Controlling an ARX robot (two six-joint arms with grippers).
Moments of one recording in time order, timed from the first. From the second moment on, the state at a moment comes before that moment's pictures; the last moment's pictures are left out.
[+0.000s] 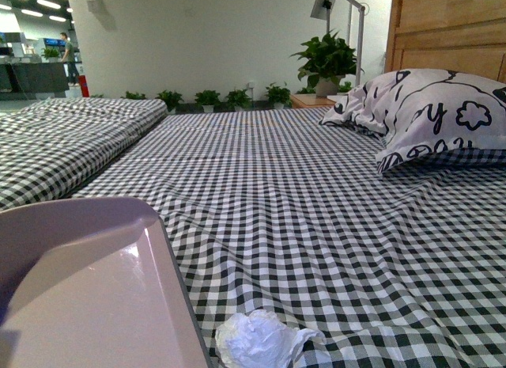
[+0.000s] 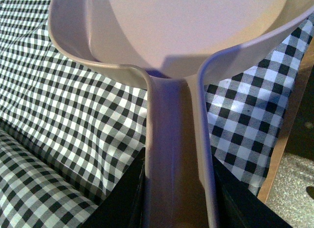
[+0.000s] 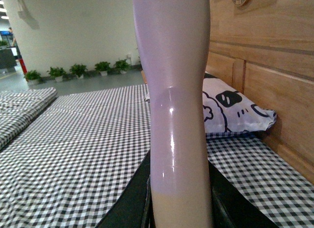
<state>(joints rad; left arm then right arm) 0.46 1.22 0.88 -0.79 0.79 1.70 0.25 0.57 0.66 0.08 0.24 0.07</state>
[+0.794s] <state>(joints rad) 0.43 1.22 0.83 -0.81 0.73 1.65 0.25 0.57 0.66 0.08 0.24 0.07</state>
